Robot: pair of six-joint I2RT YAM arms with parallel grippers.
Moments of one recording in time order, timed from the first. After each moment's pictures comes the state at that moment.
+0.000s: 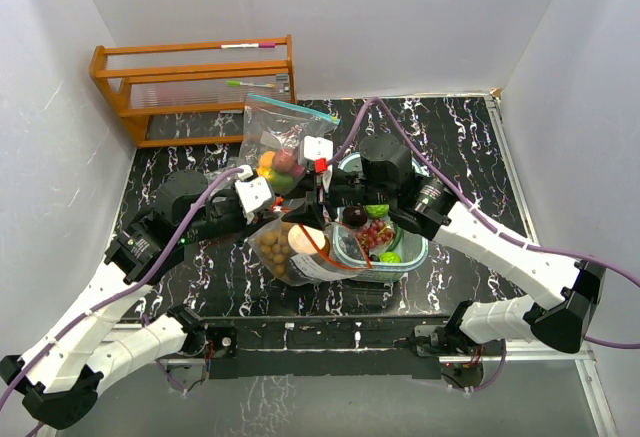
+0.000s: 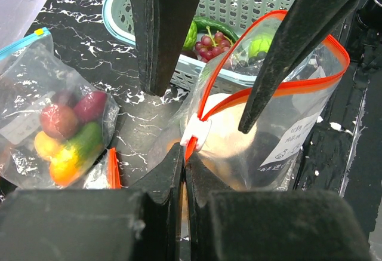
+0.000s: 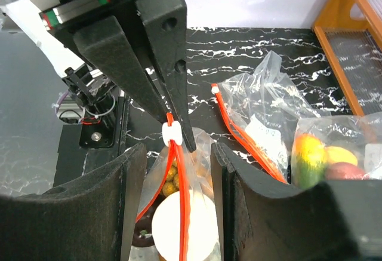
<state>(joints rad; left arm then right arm) -0.68 0.82 1.07 -0.65 0.39 0.35 0.90 1.27 1.29 -0.22 -0.59 -0.17</state>
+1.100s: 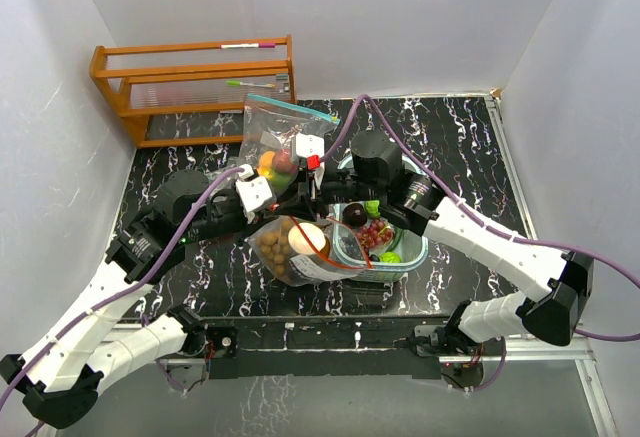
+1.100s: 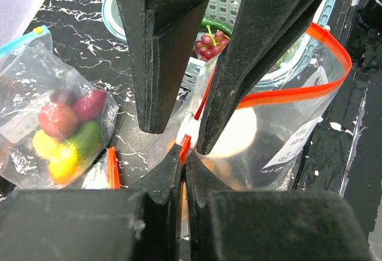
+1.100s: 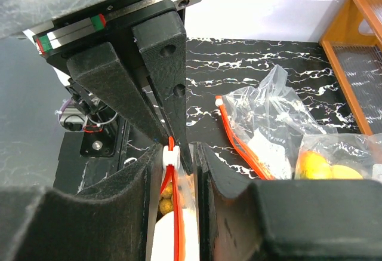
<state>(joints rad) -0.68 0.83 1.07 -0.65 0.39 0.34 0.90 1.33 1.31 -0.14 -0.65 -0.17</state>
